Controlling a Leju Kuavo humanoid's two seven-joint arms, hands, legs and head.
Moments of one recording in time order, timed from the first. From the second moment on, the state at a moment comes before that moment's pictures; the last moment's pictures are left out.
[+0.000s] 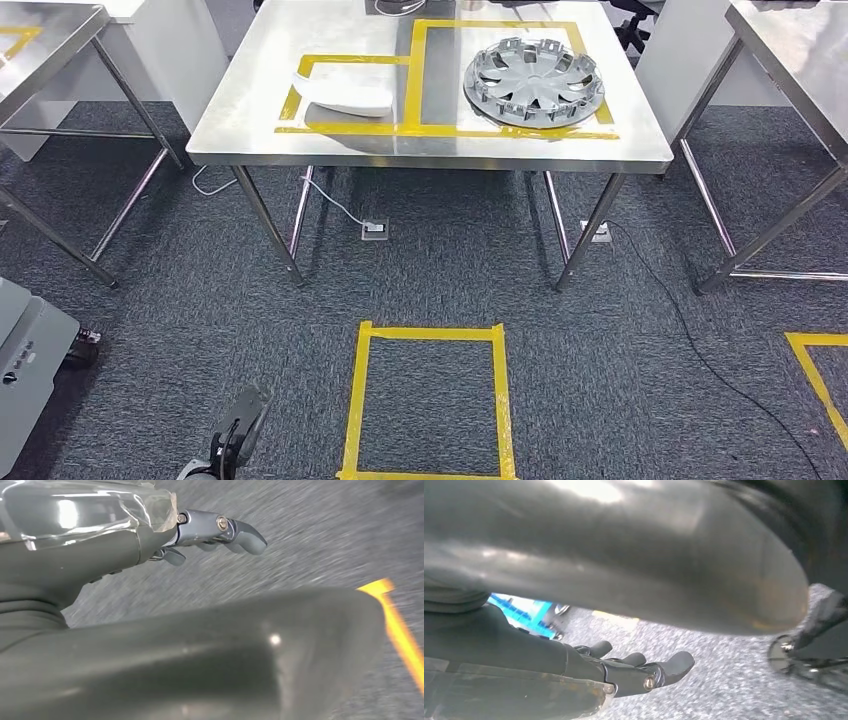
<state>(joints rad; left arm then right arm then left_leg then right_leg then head) -0.18 0.10 -0.40 -0.40 -0.14 0.22 -0.10 -0.04 -0.13 1.16 -0.24 -0.95 0.20 0.26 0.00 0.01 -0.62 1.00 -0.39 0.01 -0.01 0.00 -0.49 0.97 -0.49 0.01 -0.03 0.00</state>
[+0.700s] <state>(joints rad) -0.08 0.11 -0.32 -0.29 -0.04 0.18 -0.11 -0.03 -0.15 1.17 -0.24 -0.94 0.23 0.21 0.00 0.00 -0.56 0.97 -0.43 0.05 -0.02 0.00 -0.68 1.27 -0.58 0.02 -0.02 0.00</state>
